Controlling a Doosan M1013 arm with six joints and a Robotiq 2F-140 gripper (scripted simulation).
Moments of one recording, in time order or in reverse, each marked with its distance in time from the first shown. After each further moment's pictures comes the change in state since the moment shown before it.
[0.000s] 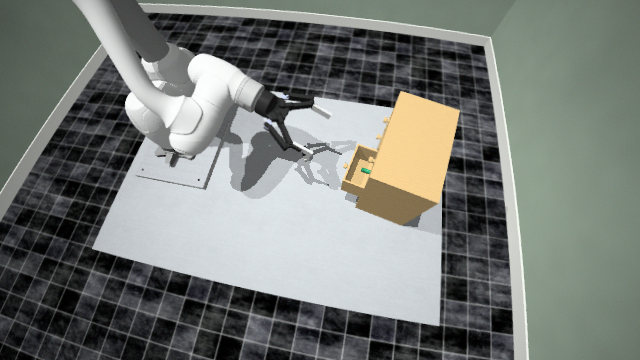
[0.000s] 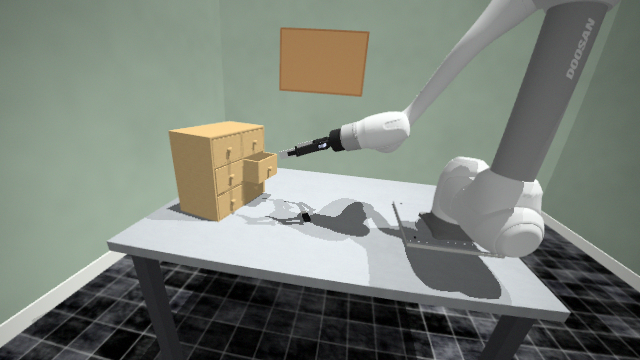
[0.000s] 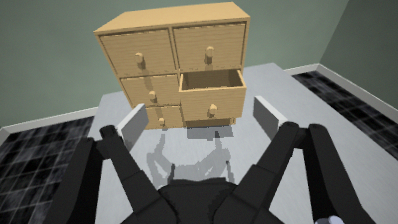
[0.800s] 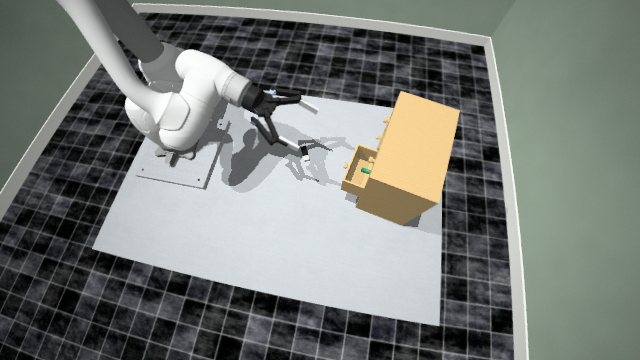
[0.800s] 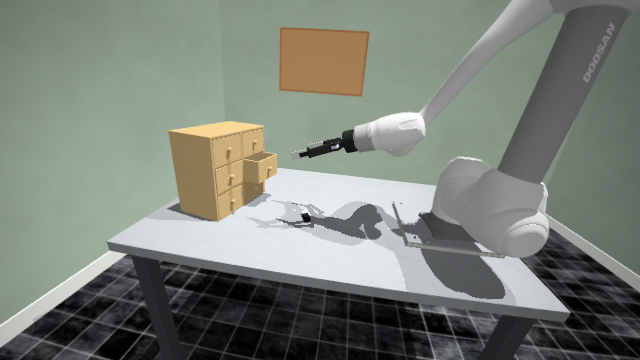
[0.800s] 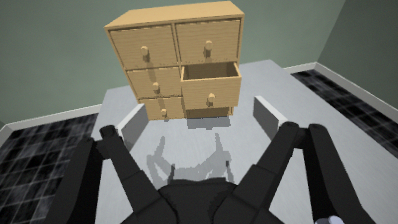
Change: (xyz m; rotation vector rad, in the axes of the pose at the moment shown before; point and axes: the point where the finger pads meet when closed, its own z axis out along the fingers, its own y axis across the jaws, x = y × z) arm -0.012 0.000 -0.042 -0.001 0.000 0.000
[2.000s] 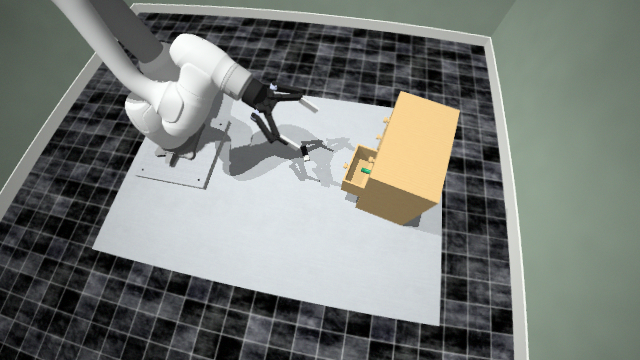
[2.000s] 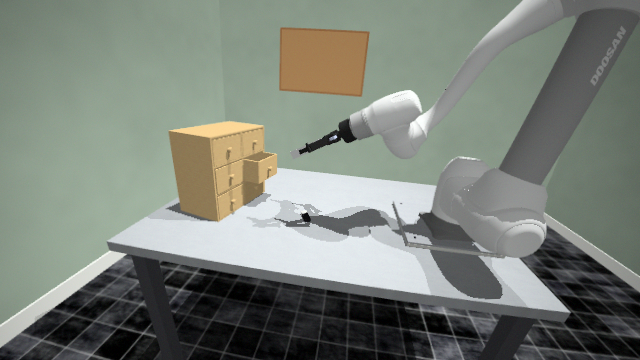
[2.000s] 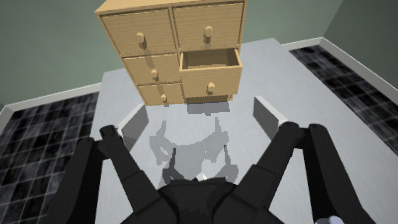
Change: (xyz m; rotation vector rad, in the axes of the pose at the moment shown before) arm 0.005 0.000 -0.002 0.006 -0.163 0.001
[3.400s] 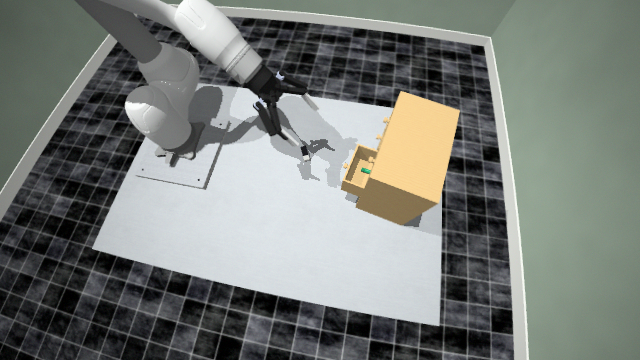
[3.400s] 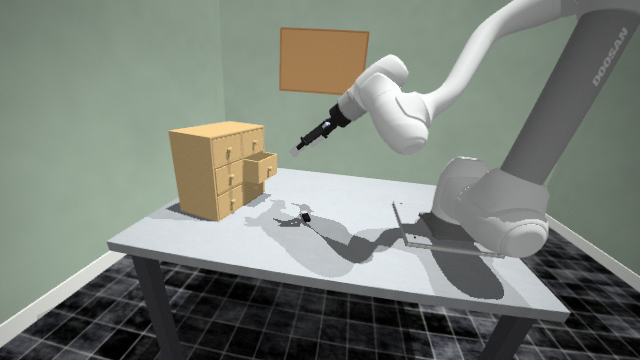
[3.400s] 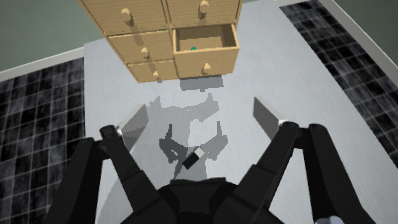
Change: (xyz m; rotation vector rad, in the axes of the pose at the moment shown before) arm 0.008 -0.003 -0.007 -0.058 -0.265 0.004
